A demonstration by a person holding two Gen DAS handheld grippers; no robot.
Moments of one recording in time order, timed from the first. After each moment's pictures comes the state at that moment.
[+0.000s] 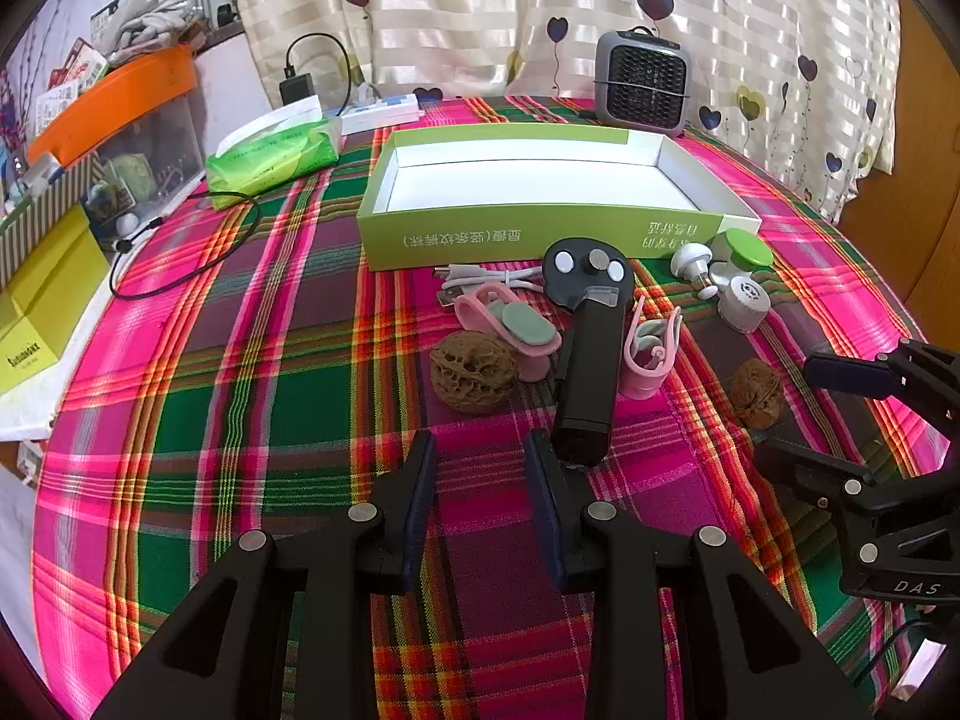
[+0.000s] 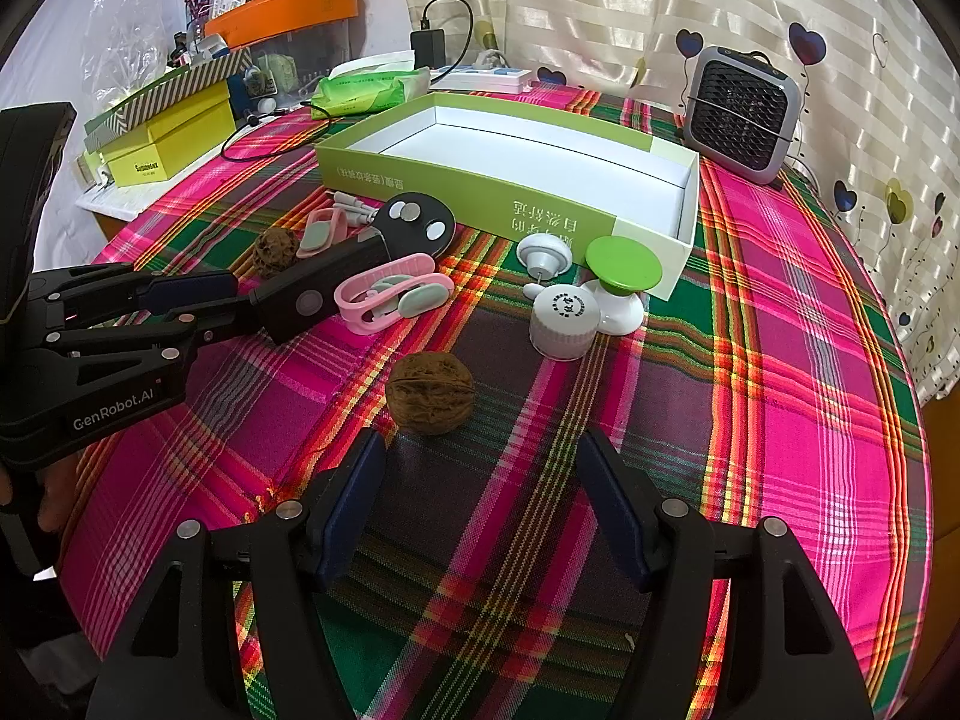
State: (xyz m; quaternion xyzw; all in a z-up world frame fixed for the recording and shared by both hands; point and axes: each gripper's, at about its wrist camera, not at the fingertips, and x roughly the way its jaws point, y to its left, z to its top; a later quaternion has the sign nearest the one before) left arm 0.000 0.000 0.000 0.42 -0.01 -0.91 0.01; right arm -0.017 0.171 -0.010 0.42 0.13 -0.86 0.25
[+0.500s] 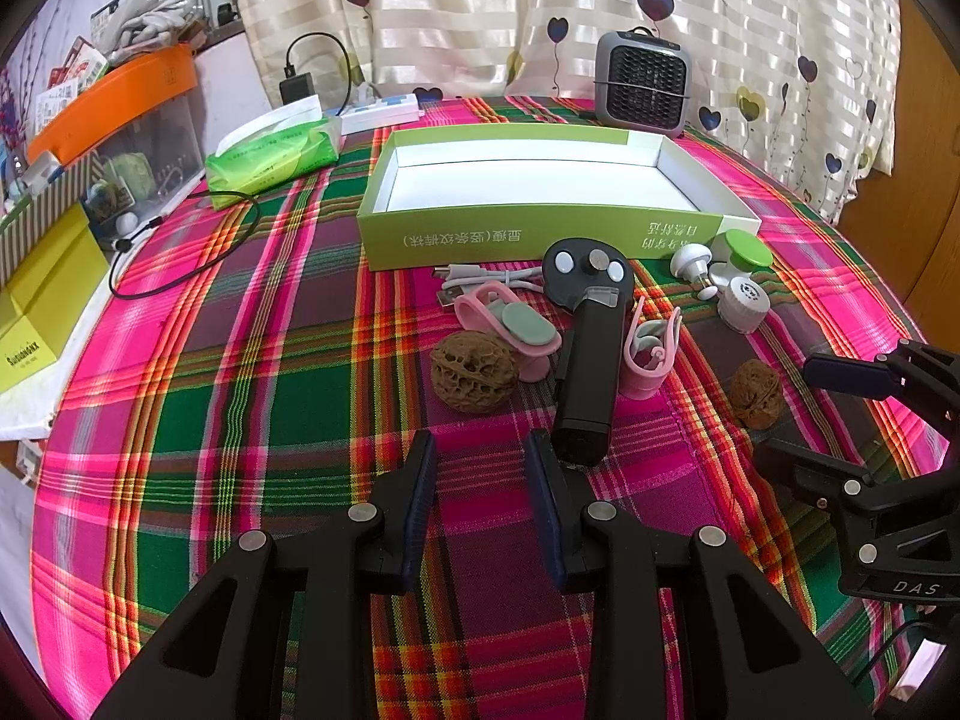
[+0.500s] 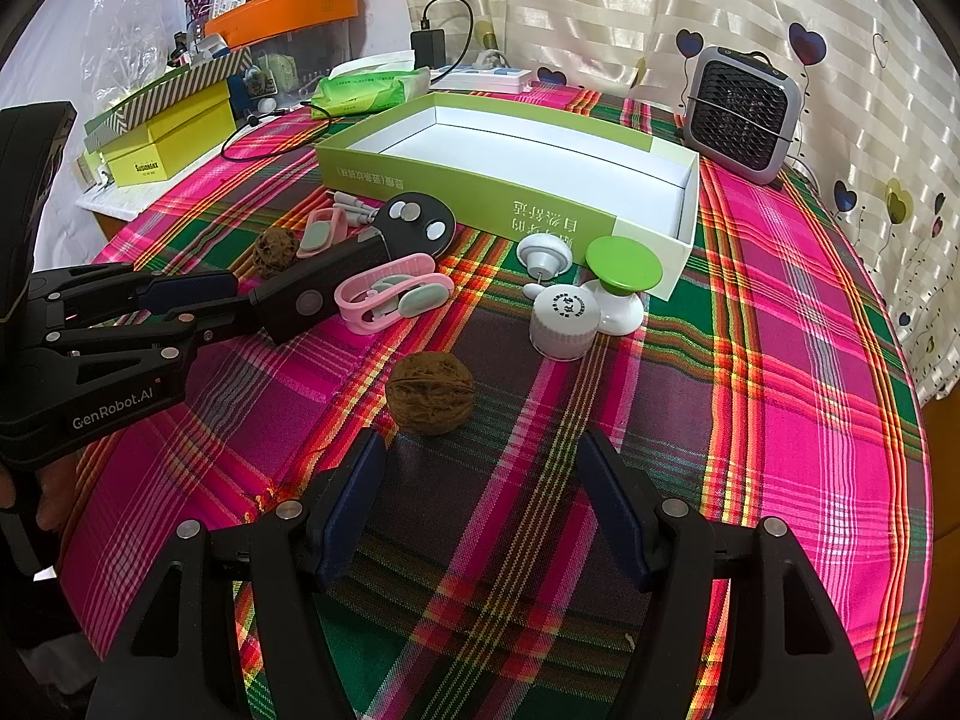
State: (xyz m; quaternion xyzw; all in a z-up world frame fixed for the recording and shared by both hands) left arm 0.000 0.000 0.000 0.42 -0.01 -0.91 0.01; right arm -0.017 0.170 -0.009 0.42 0.13 -0.86 0.25
